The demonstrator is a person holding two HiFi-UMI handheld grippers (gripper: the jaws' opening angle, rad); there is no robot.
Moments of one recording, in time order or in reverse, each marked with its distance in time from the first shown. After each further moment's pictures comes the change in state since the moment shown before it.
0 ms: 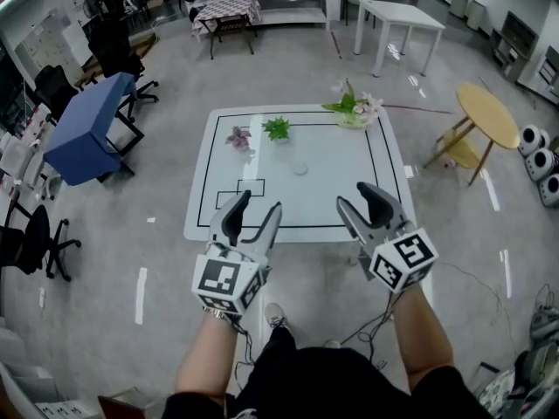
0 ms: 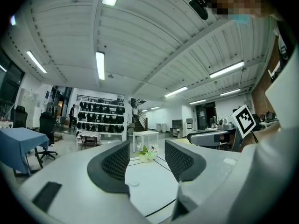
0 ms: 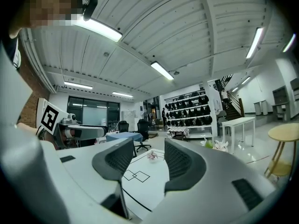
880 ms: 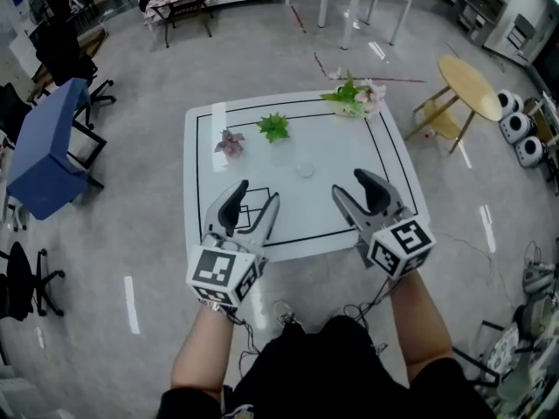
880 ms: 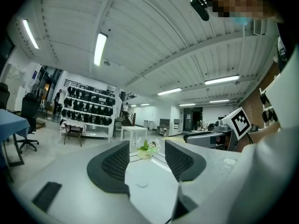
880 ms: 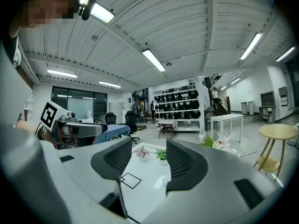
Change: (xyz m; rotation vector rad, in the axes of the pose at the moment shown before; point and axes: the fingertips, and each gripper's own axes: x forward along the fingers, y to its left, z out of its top) left arm 0.072 0.134 -0.036 -0.096 0.049 -0.198; right arm 0.137 -0.006 -0.027 0.000 0.118 -0.166
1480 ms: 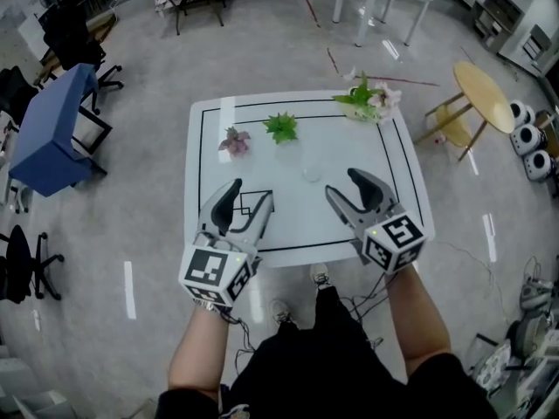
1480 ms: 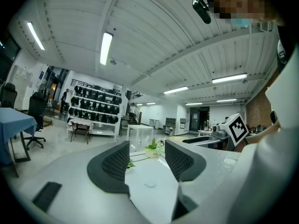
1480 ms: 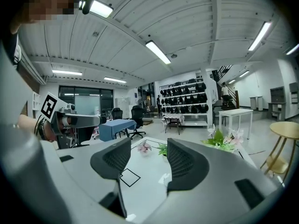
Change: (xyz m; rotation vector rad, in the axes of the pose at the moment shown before) left arm 0.019 0.037 -0.016 -0.019 0.011 0.072; right arm 0.056 -0.018 -0.036 0.004 0.070 0.092
